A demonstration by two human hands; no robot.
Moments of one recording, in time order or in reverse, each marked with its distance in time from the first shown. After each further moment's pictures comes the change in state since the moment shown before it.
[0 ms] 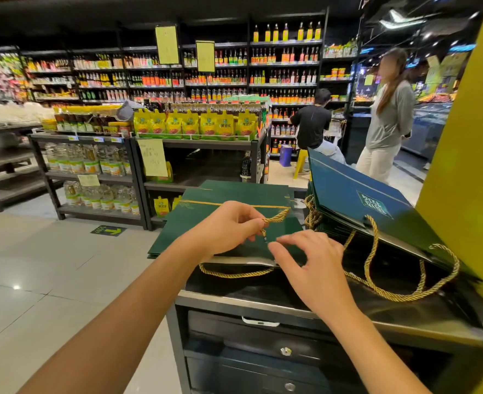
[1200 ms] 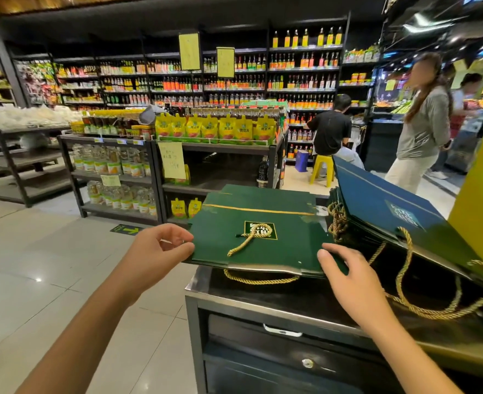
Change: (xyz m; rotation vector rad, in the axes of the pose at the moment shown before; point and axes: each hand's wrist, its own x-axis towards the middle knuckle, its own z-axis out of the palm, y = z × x) left_hand -0.096 -0.075 -0.070 -0.080 0.471 -0.206; right_hand 0.002 0.021 -0.005 0.170 -0.152 0.355
